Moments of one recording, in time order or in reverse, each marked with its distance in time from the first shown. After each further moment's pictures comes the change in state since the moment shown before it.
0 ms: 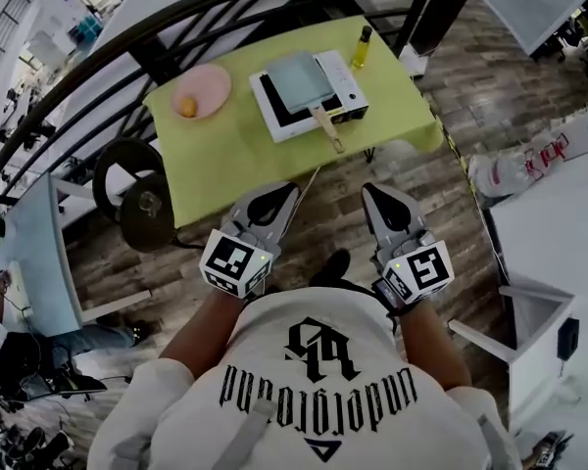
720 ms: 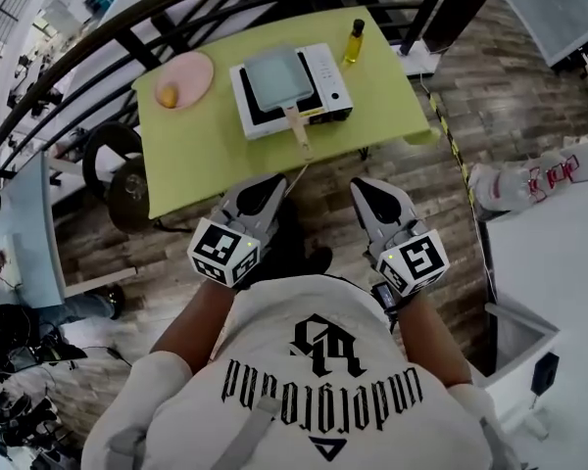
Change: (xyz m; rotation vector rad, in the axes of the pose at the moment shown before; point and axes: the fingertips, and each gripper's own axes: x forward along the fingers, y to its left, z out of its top) left arm 0.111 -0.010 -0.026 -0.091 0.069 0.116; right arm 0.001 -0.112 -0.039 0.075 0.068 0.169
